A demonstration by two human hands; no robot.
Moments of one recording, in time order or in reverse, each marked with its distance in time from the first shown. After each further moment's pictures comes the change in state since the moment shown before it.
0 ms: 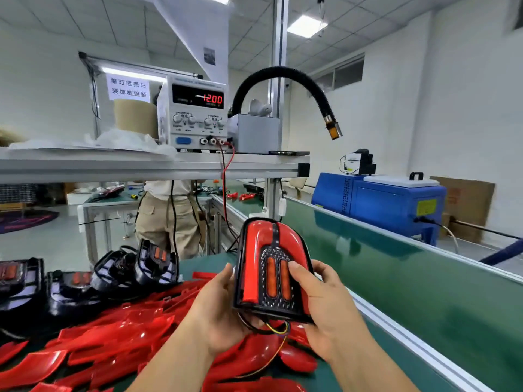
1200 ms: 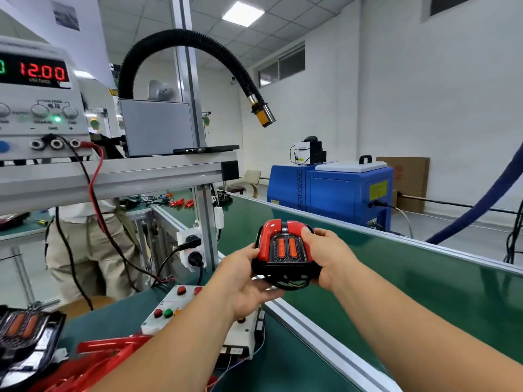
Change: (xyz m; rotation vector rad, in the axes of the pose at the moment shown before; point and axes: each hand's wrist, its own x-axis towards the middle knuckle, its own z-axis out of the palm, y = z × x) left_hand 0.217 -0.015 0.113 0.377 0.140 -0.007; right_hand 0.214 -0.092 -0.129 -0.267 0.425 0.031
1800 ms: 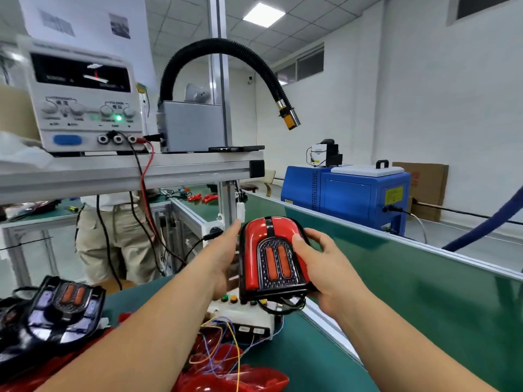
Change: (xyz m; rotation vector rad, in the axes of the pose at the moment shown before) left_hand -0.037 0.037 -0.051 0.195 0.143 -0.017; right_hand -0.095 0.016 0.023 0.035 -0.251 -0.167
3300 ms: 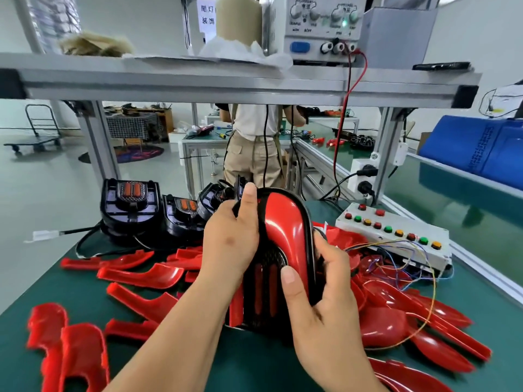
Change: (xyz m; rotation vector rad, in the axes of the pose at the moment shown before) left_hand -0.144 -0.094 -0.218 0.322 0.794 0.509; right_hand -0.189 0.142 0.171 -0.404 -0.376 -0.540
